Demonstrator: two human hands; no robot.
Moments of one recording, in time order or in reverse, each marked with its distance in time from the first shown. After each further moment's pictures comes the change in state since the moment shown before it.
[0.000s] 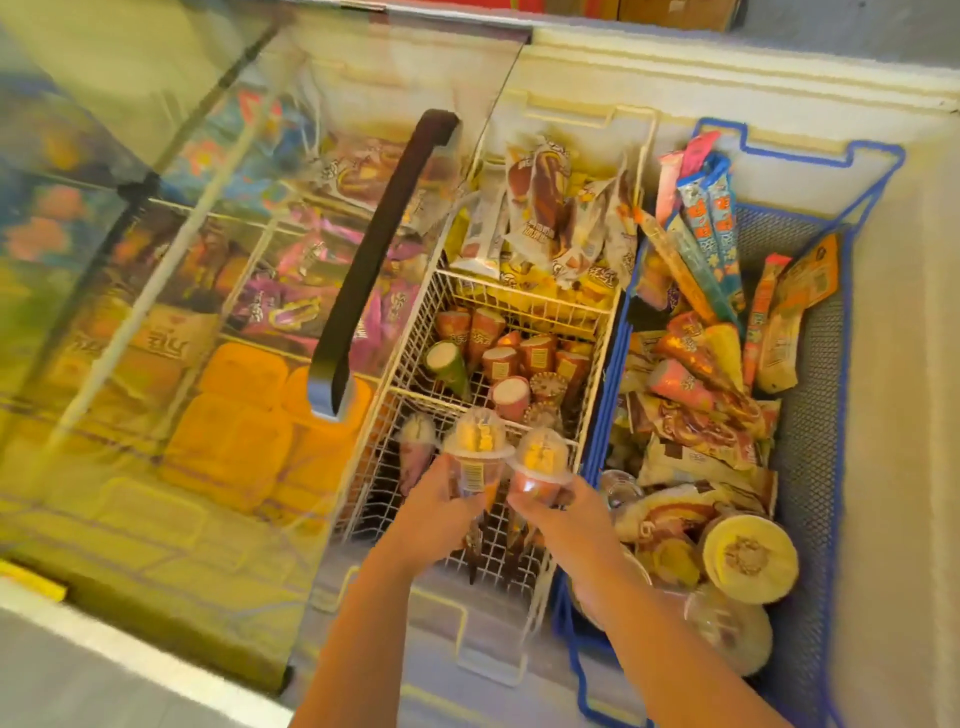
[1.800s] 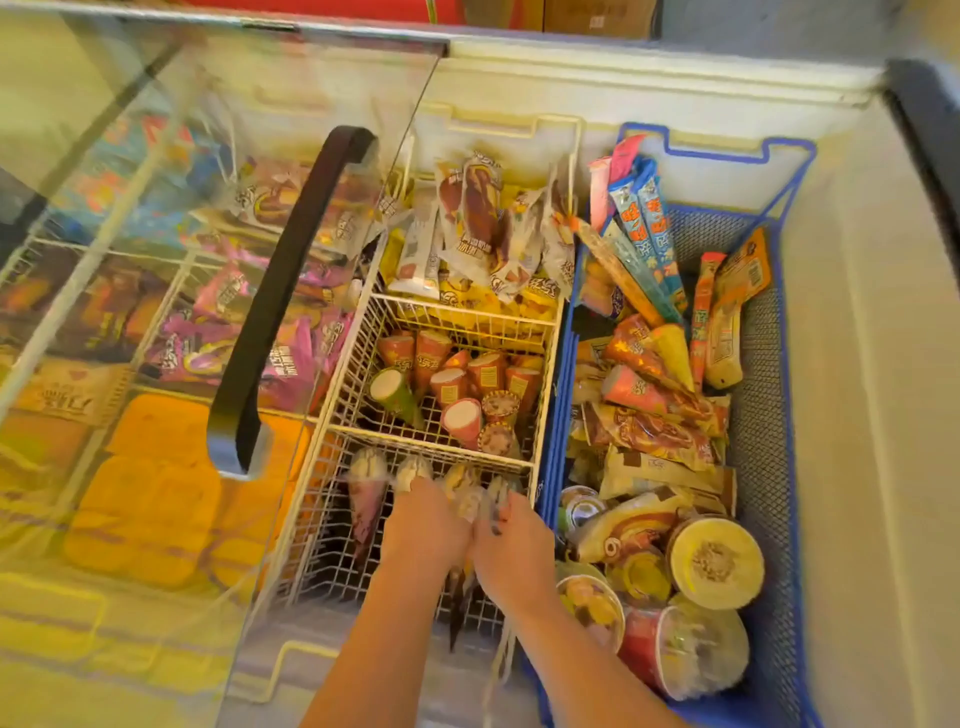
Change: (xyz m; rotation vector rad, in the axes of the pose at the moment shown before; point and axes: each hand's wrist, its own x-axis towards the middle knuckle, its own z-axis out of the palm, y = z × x) left_hand 0.059 0.007 0.042 0.780 0.289 -0.155; right_hand 0.017 0.008 0.027 -0.244 0.178 -0.182
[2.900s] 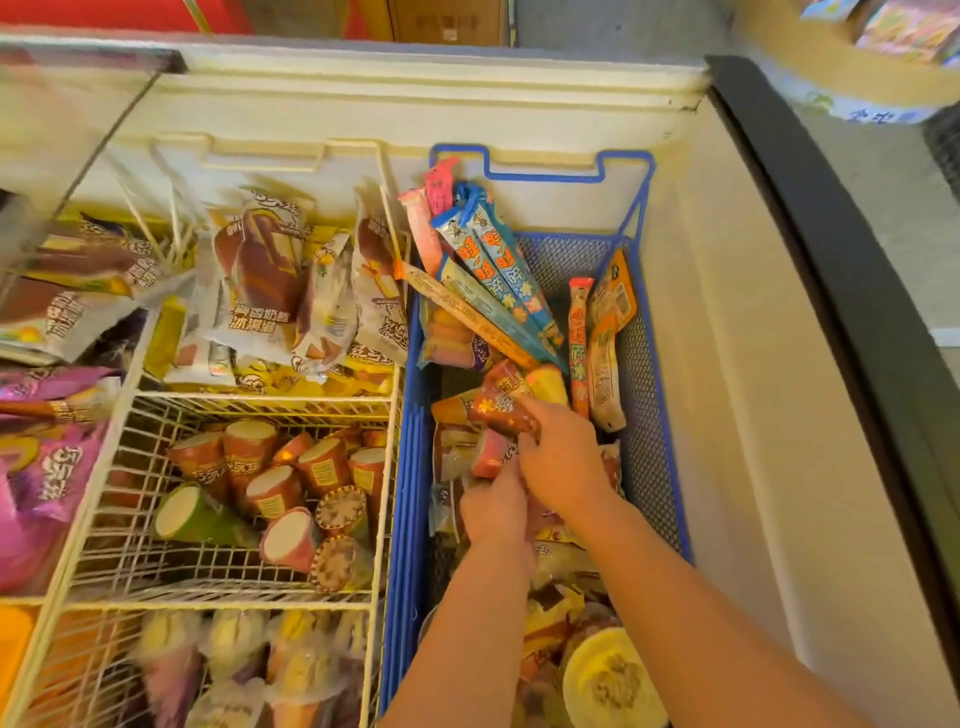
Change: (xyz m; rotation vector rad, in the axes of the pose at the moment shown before) left_hand 0.051 0.245 0.112 -1.375 -0.370 -0.325; right_hand 0.206 0.012 -0.196 -0.311 0.197 -0.257
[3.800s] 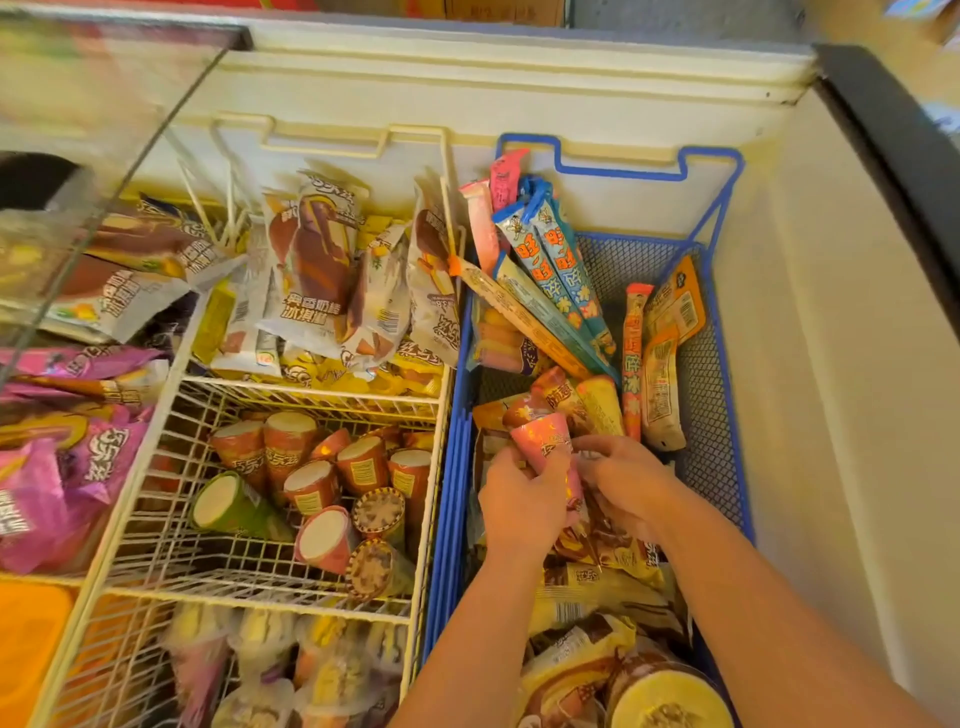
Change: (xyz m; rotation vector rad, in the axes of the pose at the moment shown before) left_hand 0.025 0.020 -0.018 0.437 -0.038 0.439; right_hand 0.025 0.035 0.013 0.550 -0.336 0.493
